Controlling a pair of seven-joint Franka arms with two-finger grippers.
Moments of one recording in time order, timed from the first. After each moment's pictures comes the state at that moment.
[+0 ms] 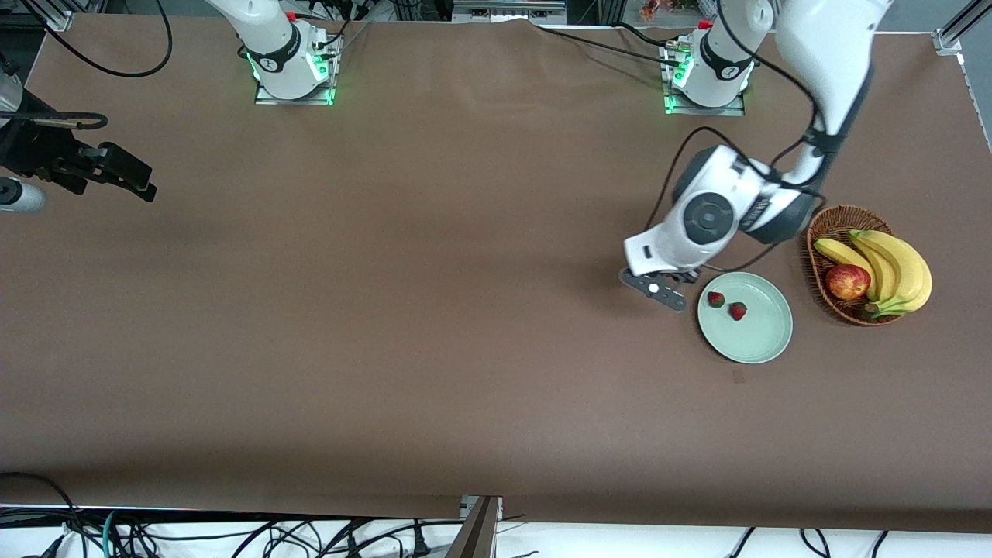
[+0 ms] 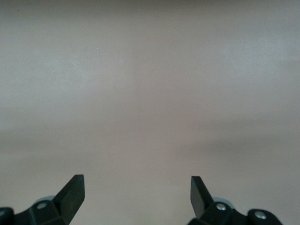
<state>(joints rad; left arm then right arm) 0.06 0.42 -0.39 -1.92 0.21 2.10 0.18 0.06 0.08 0.03 -1.44 0.00 1.52 0.18</state>
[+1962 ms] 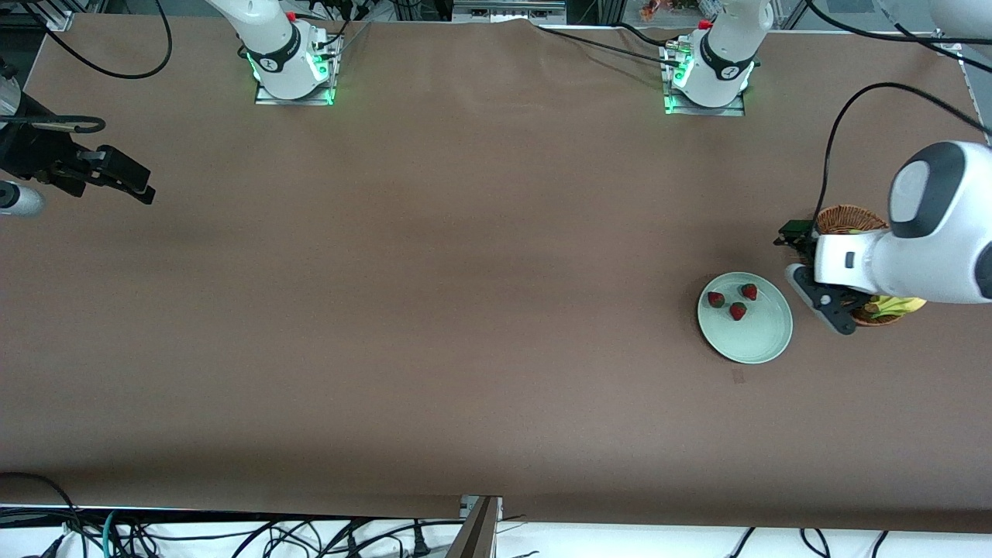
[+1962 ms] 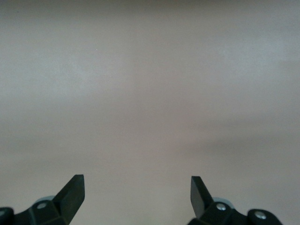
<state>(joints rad) 0.41 0.43 -0.49 -1.47 0.13 1.47 0.60 0.05 0.08 0.03 -1.44 0.00 1.52 0.18</state>
